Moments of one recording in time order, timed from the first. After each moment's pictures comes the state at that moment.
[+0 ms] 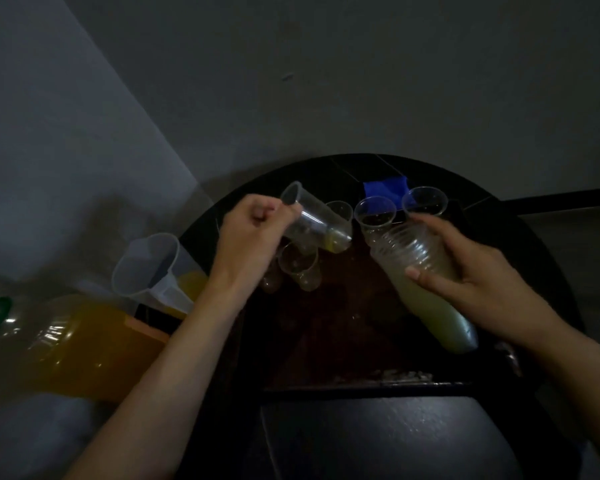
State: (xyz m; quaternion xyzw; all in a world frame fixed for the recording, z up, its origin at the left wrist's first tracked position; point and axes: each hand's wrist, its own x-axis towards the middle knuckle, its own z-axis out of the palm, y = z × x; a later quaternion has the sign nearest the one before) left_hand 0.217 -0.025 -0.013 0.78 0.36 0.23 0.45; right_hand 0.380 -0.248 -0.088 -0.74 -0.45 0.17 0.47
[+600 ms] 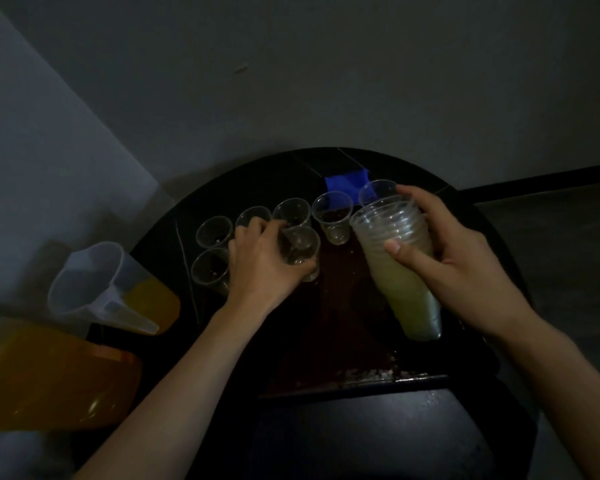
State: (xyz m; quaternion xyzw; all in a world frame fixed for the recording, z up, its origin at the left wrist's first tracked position) left_hand 0.264 -0.040 -0.093 0.93 0.31 0.13 0.13; right_hand 0.387 -0.264 -0.078 -0.72 -0.37 0.17 0.56
